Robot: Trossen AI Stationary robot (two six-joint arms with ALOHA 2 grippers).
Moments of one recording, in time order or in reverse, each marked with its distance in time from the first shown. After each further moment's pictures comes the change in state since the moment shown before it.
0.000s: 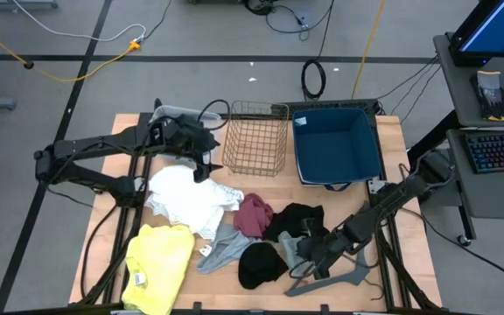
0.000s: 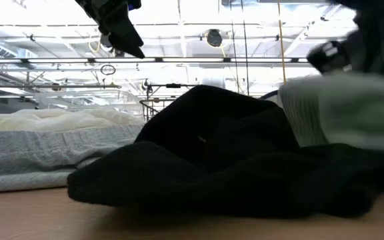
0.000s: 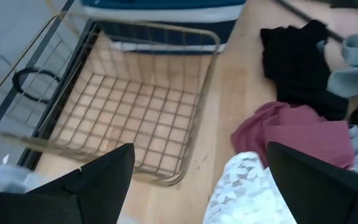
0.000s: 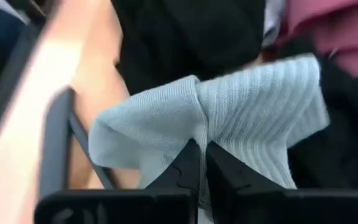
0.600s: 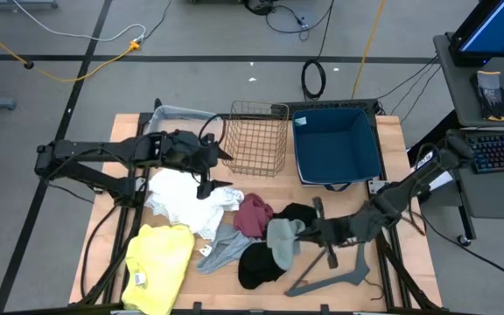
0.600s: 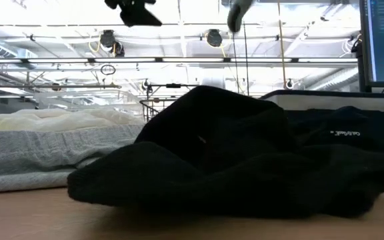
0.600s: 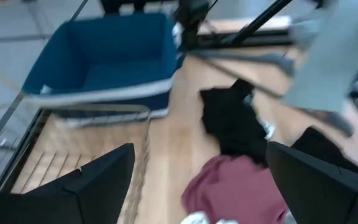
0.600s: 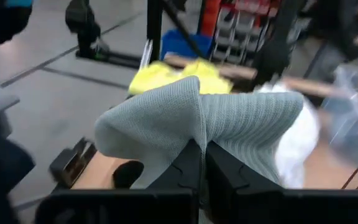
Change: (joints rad) left arm -0.190 0.000 0.000 0.222 0.020 -0.014; right arm -0.012 -0.360 0.000 0.263 0.187 -0.370
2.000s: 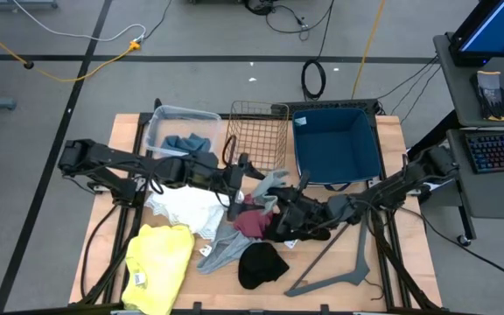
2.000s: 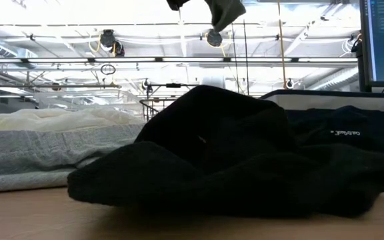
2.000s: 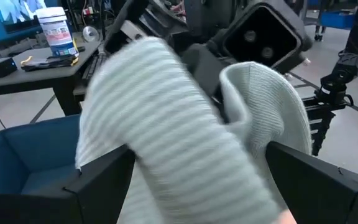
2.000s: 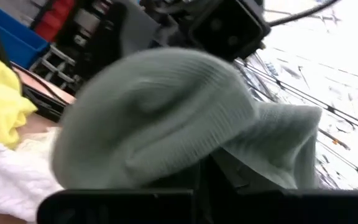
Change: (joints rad) left arm -0.136 0.276 -0.001 0.621 0.041 0.015; right arm -0.217 0.331 0.001 0.808 0.323 -0.859
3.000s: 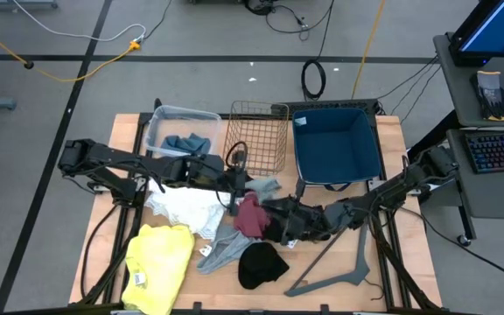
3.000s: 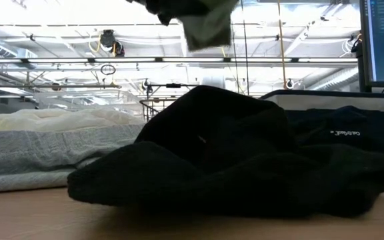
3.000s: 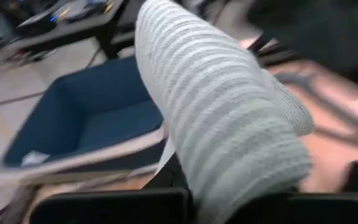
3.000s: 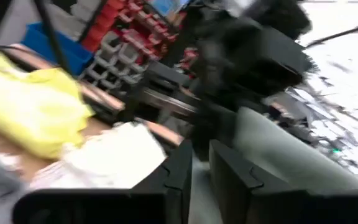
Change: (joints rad) left arm 0.010 -0.001 0.000 -0.216 -0.205 0.109; right arm 0.056 0.001 0.000 -0.145 -0.055 0.186
